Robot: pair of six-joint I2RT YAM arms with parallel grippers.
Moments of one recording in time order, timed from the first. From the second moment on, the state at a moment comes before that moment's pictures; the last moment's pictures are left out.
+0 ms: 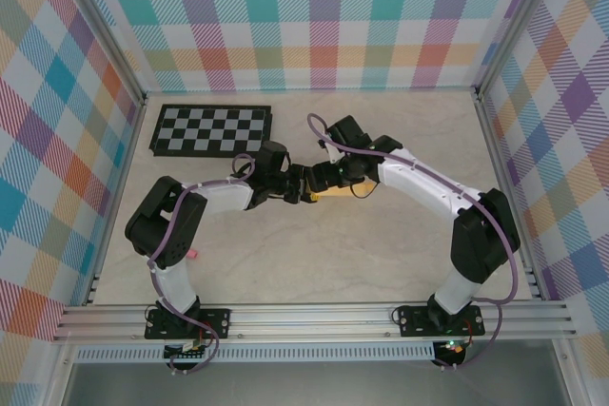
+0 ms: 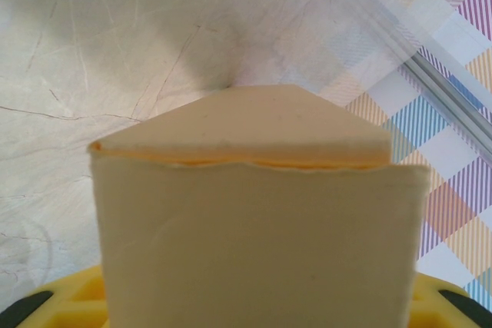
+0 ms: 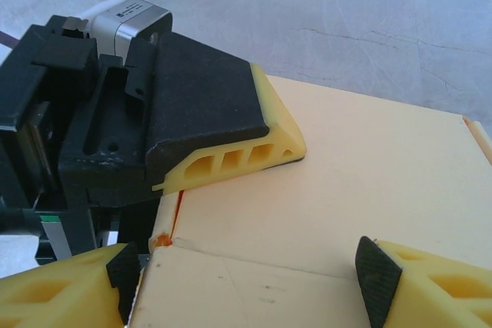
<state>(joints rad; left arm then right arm) -0.56 1.81 0.97 0.20 0.56 -1.97 0.67 1.67 1.36 -0.75 -0.14 0.30</state>
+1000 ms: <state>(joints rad) -0.57 1.81 0.97 0.19 0.58 -1.96 0.73 1.53 1.15 -0.52 0.01 0.42</state>
